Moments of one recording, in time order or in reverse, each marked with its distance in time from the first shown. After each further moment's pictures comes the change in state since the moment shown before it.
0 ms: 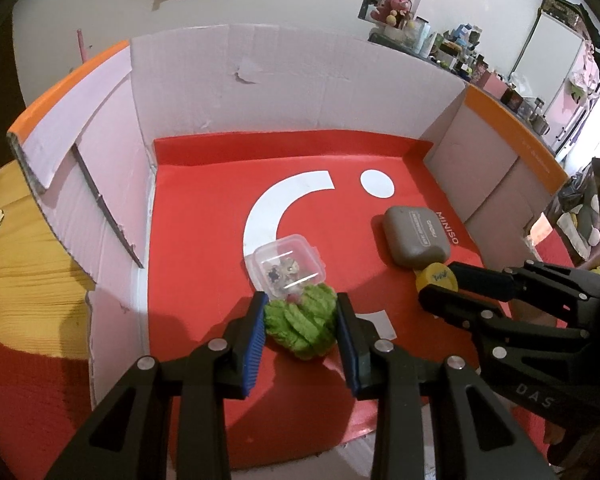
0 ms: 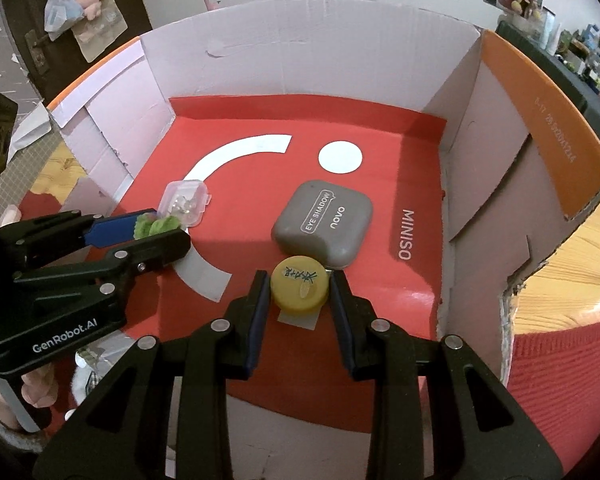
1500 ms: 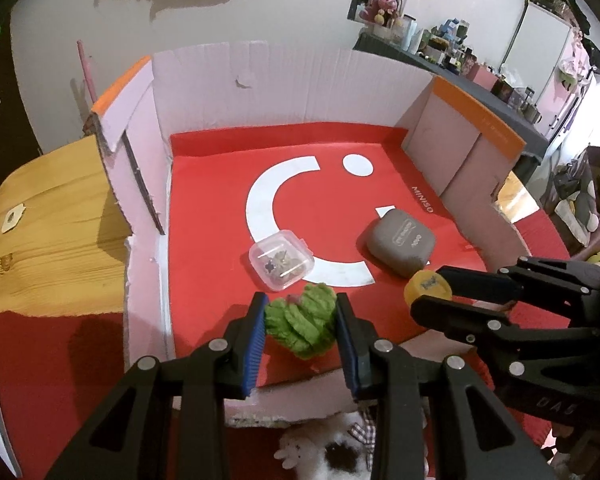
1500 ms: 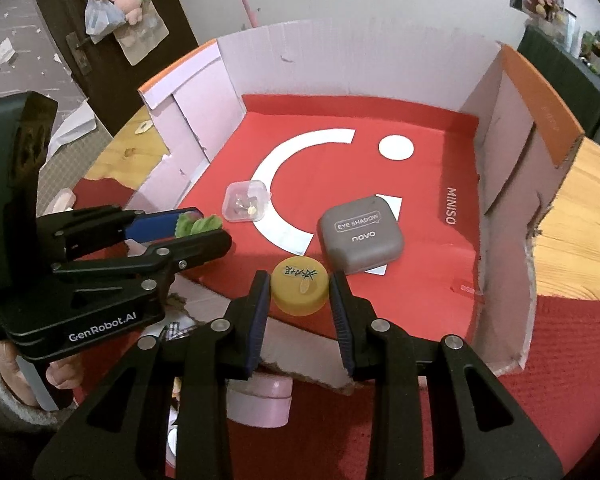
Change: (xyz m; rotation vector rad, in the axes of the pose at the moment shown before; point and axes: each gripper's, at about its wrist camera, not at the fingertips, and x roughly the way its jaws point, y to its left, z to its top) left arm -0.034 -0.008 -0.026 0.038 -0.003 0.009; right arm -0.030 0.028 -0.022 -0.030 -0.016 0.147
